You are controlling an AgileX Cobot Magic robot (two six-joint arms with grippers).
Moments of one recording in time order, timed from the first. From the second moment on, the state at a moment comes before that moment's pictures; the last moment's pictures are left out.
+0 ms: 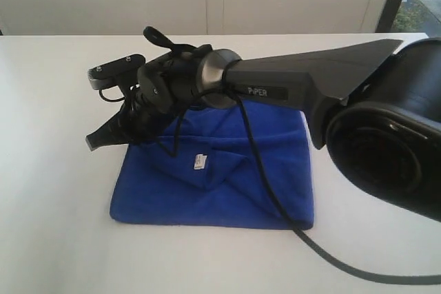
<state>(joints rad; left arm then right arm) 0.17 1.34 -0.77 -0.47 0.57 0.39 0.69 2.29 -1.77 0.03 0.50 0.14</state>
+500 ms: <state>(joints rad) 0.17 1.34 -0.77 -0.47 0.57 0.39 0.68 2.23 -1.78 0.00 0.62 0.14</state>
